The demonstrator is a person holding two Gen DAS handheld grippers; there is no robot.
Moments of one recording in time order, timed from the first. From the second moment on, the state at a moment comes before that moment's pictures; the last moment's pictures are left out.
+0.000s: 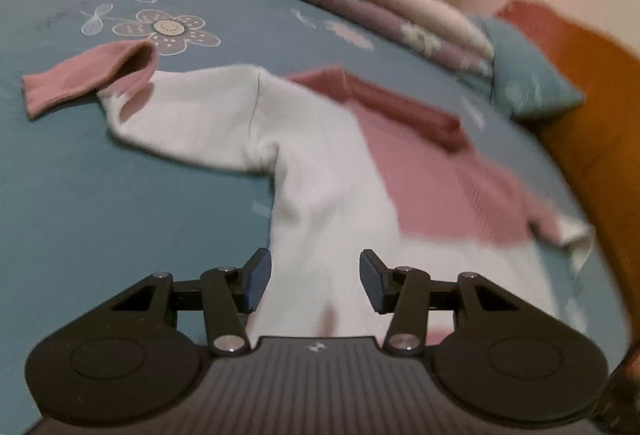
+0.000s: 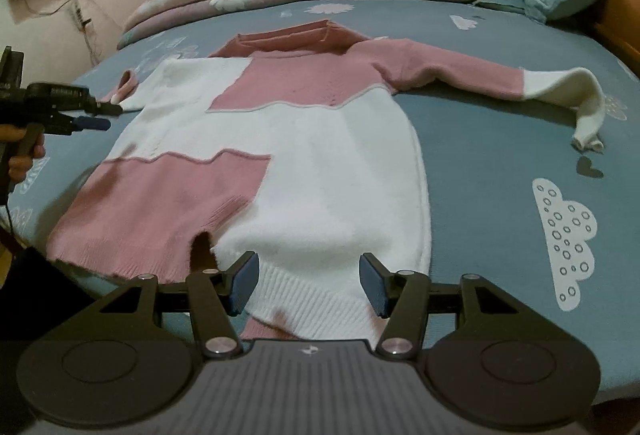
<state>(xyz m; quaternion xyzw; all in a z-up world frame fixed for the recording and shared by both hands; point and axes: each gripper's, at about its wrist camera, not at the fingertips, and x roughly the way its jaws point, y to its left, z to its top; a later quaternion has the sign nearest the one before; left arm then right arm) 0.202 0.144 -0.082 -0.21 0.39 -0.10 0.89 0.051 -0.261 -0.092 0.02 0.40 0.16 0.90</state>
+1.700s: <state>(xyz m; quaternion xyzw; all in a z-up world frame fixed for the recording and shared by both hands) 0.319 0.182 -0.129 -0.26 0.40 -0.06 0.87 0.294 -0.336 -0.102 0.27 0.41 0.17 0.85</state>
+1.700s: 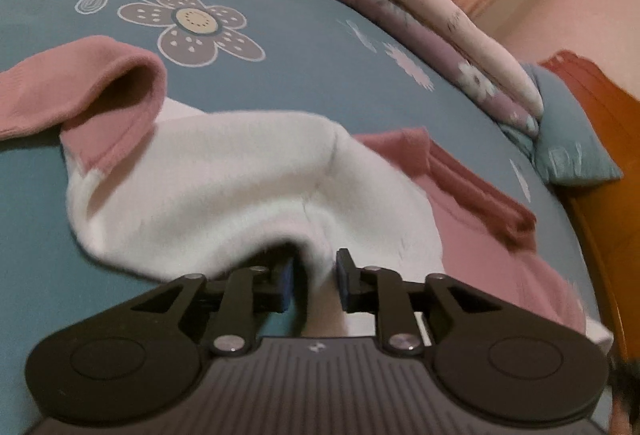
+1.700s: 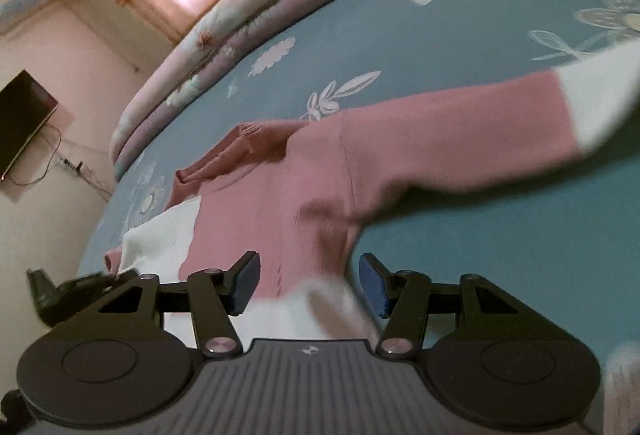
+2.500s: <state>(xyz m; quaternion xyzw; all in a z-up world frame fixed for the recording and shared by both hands) 0.352 0.169 -0.120 -0.17 0.39 -0.02 0.91 0.370 -0.318 -0.093 0.09 0.37 0.07 0.92</state>
